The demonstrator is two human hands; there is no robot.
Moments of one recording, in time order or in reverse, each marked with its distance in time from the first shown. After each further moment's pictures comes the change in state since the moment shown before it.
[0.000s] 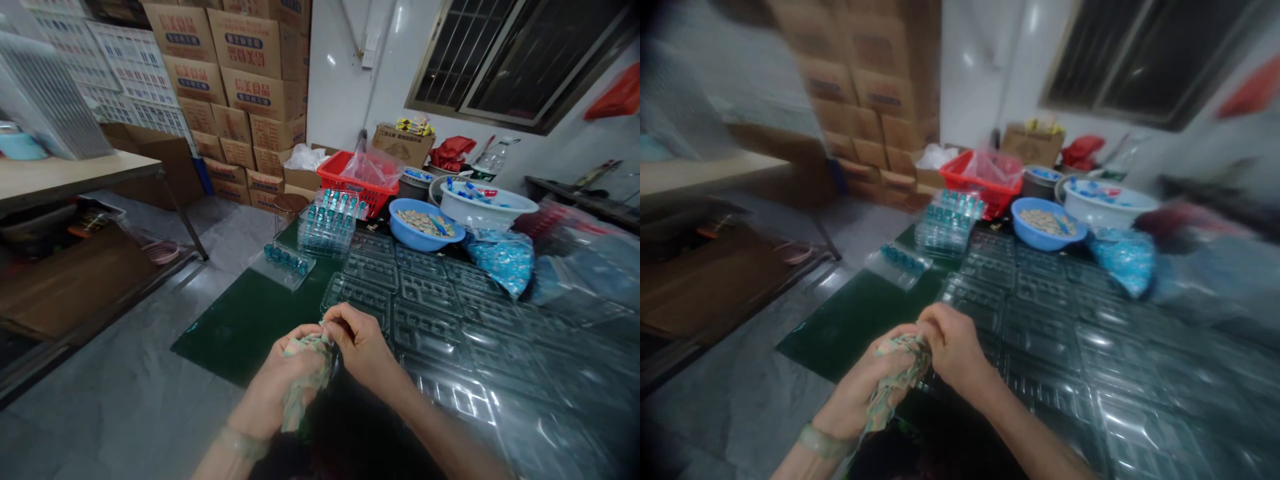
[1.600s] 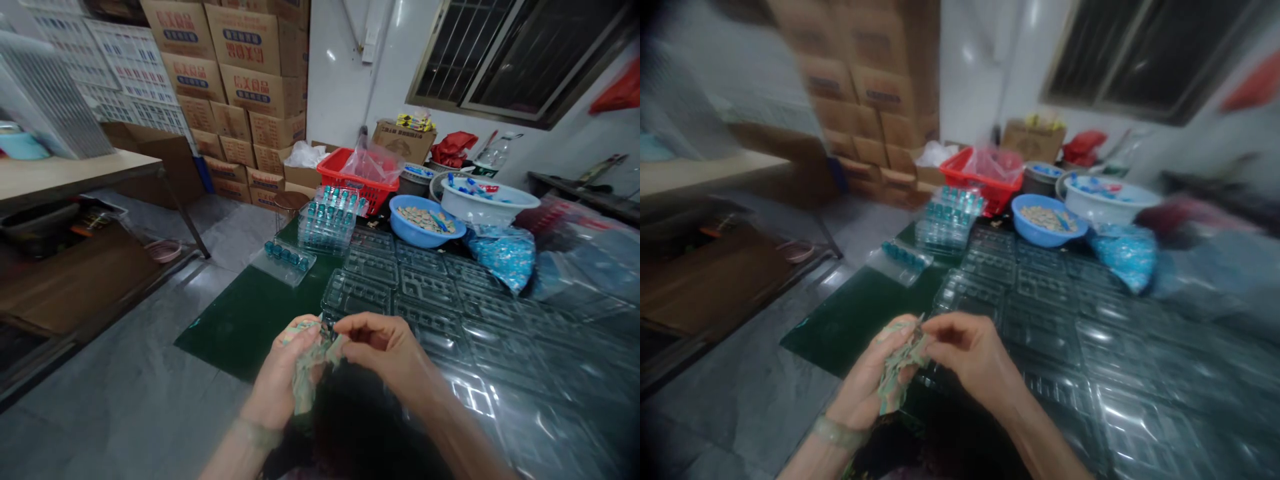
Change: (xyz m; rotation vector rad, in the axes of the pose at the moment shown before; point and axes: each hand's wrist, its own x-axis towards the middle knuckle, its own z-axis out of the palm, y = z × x) left_hand 0.006 -0.012 0.007 -0.209 0.180 0.031; right_hand -0.024 -0.021 -0.024 0.642 -0.120 0.353
